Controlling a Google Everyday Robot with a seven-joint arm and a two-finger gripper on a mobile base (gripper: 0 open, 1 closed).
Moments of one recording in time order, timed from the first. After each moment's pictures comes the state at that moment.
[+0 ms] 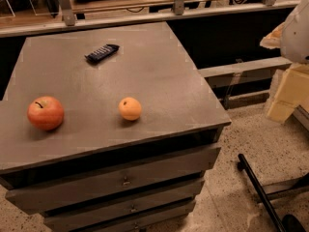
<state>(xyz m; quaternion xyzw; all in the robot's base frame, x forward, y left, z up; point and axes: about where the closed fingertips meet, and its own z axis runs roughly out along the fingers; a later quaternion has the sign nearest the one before) 0.438 -0.217 0.976 -0.60 0.78 -0.03 0.16</state>
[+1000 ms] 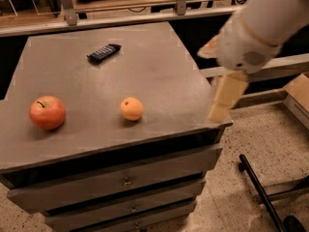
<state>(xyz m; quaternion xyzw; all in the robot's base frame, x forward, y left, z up) 0.464 -0.115 0.943 -0.67 0.71 0.06 0.19</state>
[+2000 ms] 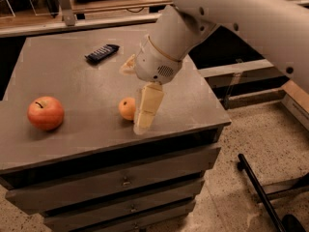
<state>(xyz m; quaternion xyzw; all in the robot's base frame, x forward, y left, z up) 0.478 0.048 0.895 -0.76 0.58 0.20 0.20</state>
